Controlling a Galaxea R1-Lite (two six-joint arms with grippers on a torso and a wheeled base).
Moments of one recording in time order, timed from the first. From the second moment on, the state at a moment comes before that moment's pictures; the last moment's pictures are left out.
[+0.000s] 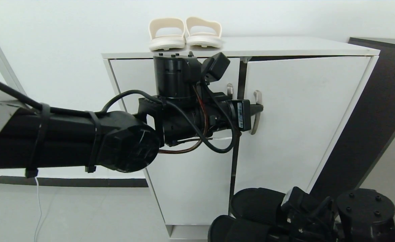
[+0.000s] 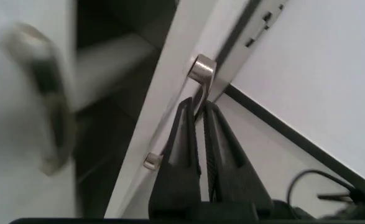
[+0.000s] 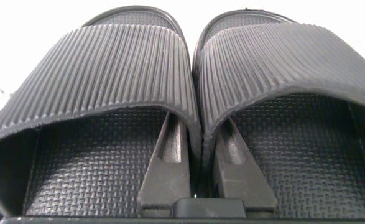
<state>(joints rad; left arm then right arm) -0.73 1.88 -1.35 -0.49 -0.33 -0.26 0.86 1.61 -0.29 -0.87 0.05 -0.04</state>
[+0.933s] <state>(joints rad) -0.76 1.69 -1.15 -0.54 -0.33 -0.34 0.90 1.59 -0.21 -0.92 0.11 -0.08</state>
